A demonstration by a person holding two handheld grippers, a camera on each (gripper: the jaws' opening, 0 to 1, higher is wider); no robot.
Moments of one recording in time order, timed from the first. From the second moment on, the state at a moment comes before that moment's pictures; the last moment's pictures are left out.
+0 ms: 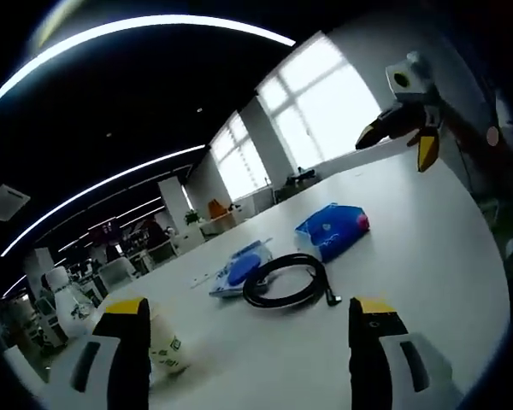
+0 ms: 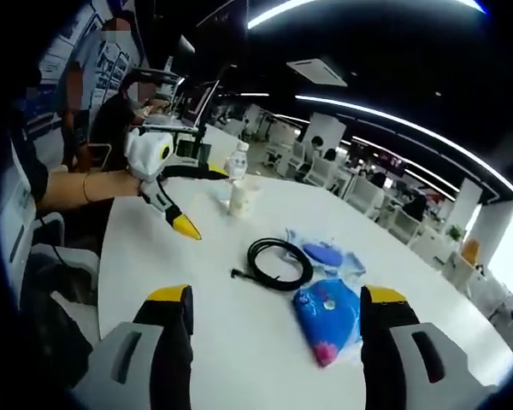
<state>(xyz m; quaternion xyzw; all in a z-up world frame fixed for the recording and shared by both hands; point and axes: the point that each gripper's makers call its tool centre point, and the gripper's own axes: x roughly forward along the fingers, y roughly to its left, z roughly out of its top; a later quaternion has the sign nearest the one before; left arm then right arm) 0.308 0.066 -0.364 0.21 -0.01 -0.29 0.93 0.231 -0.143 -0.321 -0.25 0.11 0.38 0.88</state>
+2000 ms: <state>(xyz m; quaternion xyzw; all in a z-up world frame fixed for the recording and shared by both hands) 0.358 0.021 -0.394 0.19 0.05 -0.33 0.92 0.356 -0.096 -0.390 -0.35 0.11 0.50 0.79</state>
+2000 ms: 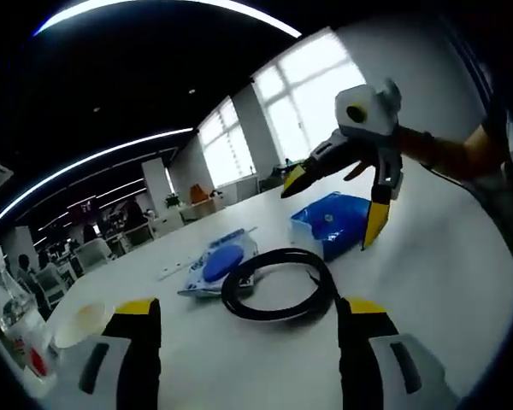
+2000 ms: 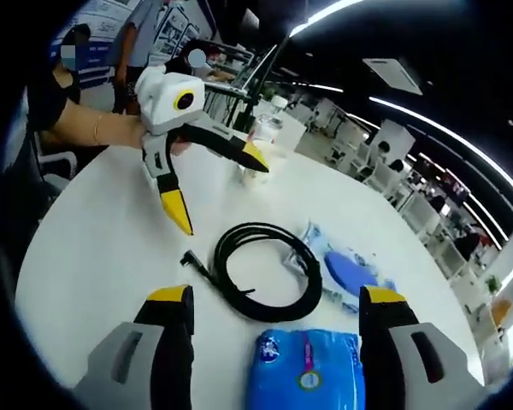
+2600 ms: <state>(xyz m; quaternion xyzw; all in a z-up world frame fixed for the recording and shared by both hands) 0.370 0.014 -0.402 0.18 0.06 -0.34 0.92 0.366 -0.088 -0.407 -0.36 0.13 0.52 0.76</state>
